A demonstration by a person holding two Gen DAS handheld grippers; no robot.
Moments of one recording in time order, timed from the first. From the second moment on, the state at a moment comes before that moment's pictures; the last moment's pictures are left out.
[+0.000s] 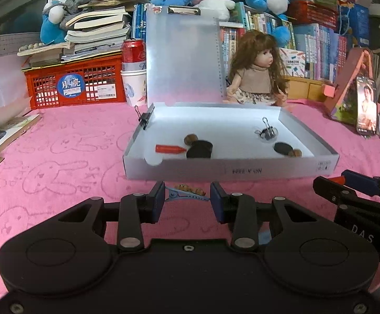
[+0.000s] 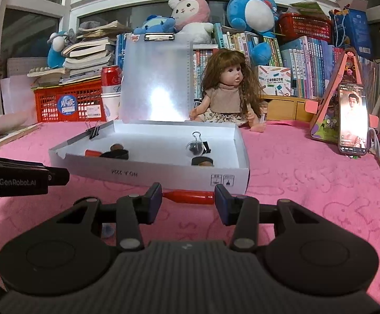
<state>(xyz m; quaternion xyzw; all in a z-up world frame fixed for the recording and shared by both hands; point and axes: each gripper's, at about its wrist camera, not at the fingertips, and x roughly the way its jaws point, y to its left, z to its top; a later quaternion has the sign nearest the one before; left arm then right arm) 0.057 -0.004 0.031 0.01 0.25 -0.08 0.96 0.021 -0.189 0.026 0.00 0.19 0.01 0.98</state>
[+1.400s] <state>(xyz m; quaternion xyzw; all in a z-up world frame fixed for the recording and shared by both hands) 0.220 -0.013 0.051 -0.03 0.34 -0.05 0.94 0.185 -0.238 0.058 0.08 0.35 0.04 0.93</state>
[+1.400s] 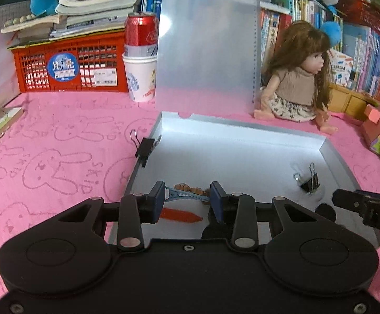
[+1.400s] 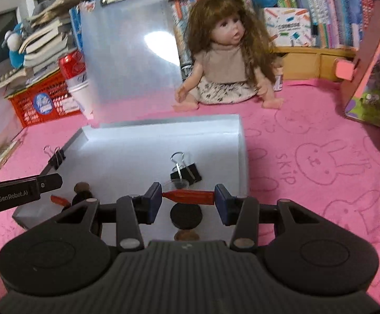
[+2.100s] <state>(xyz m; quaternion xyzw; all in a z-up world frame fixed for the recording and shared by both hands) 0.218 -0.016 0.030 -0.02 0.35 -0.04 0.94 0.208 -0.234 0.034 0.07 0.37 0.05 0.93</state>
